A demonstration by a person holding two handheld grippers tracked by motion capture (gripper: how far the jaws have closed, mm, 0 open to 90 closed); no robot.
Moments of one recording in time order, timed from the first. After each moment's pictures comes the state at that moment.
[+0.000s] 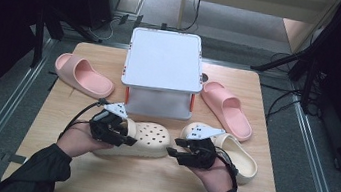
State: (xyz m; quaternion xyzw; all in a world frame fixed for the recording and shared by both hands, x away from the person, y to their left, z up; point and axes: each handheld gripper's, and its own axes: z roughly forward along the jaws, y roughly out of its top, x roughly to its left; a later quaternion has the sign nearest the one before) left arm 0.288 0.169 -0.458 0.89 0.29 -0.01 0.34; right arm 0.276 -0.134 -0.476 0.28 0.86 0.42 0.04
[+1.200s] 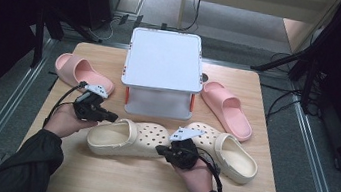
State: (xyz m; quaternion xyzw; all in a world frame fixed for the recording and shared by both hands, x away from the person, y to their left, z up) left arm 0.340 0.236 -0.485 0.87 0.35 0.00 0.34; right arm 0.275 -0.094 -0.502 0.29 0.86 0.41 0.02
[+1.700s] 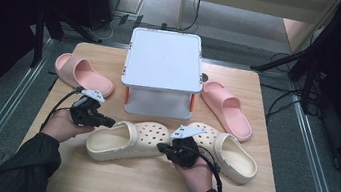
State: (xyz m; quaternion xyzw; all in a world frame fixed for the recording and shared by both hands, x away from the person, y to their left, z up) left arm 0.324 0.241 -0.488 0.87 0.35 0.00 0.34; right arm 0.281 -0.095 -0.503 0.30 0.86 0.41 0.03
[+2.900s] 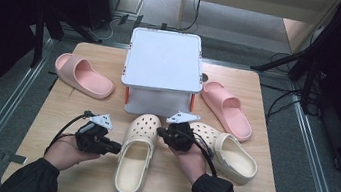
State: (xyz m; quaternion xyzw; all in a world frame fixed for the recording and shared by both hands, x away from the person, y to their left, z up) left arm 0.262 0.196 -0.491 0.88 0.33 -0.03 0.33; right arm 0.316 -0.076 -0.502 0.34 0.85 0.41 0.08
